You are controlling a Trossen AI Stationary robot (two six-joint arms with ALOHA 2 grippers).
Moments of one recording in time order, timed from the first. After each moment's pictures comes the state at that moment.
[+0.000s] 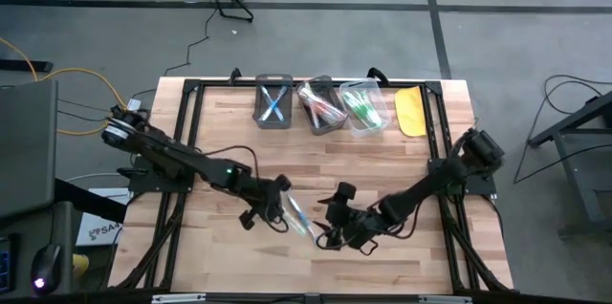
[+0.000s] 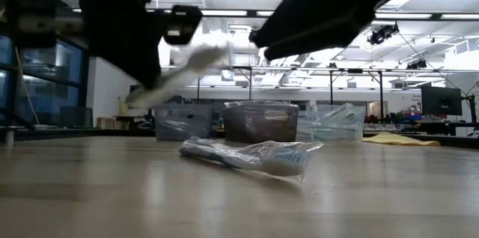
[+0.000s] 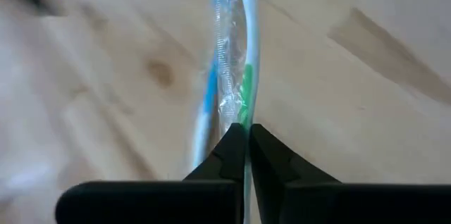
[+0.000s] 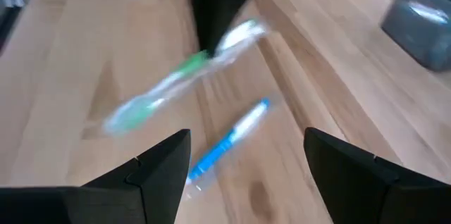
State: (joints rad) left arm -0.32 1.52 0.90 -0.23 0.03 0.53; right arm 0.54 1.80 1.03 0.08 0.68 0.45
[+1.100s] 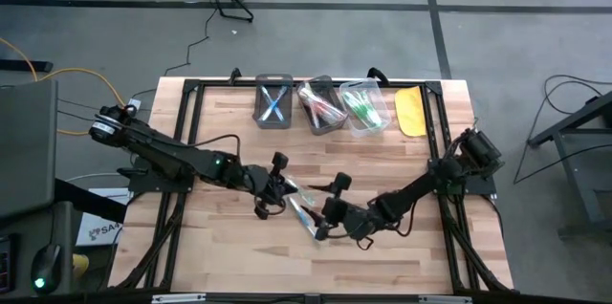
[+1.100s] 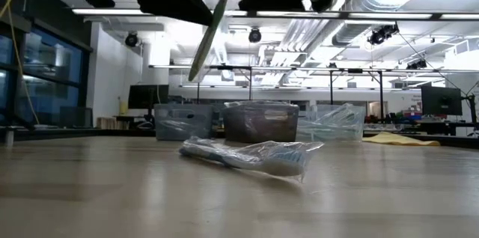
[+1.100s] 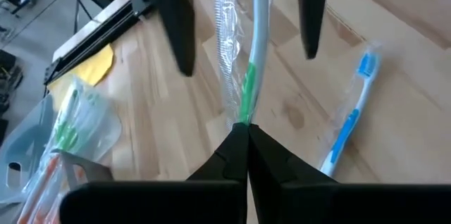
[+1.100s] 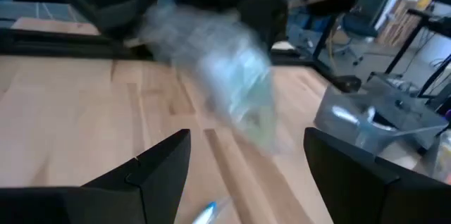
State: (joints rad) left arm -0.30 1.38 0.90 -0.06 -0.26 0.43; right arm 0.51 1.82 1.03 0.46 0.90 0.09
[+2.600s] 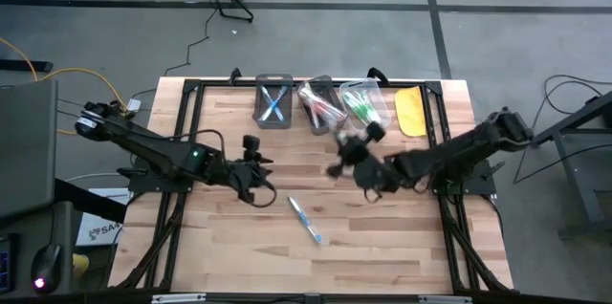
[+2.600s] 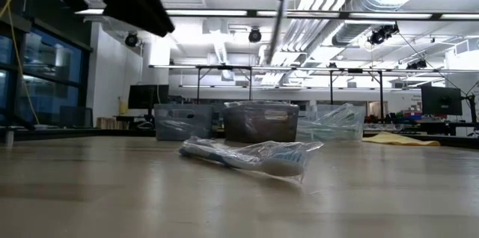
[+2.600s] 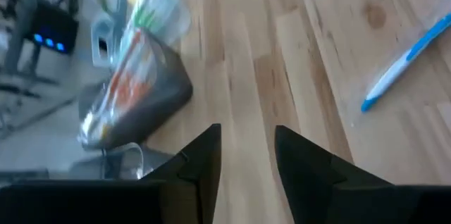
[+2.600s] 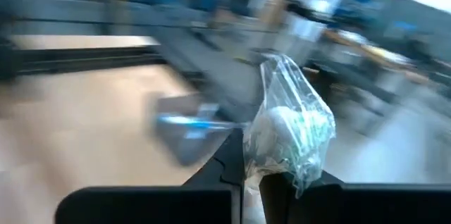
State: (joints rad) left arm -0.34 1.19 0.90 -0.47 -0.59 0.23; right arm 0.30 1.48 1.03 0.01 1.14 0.13
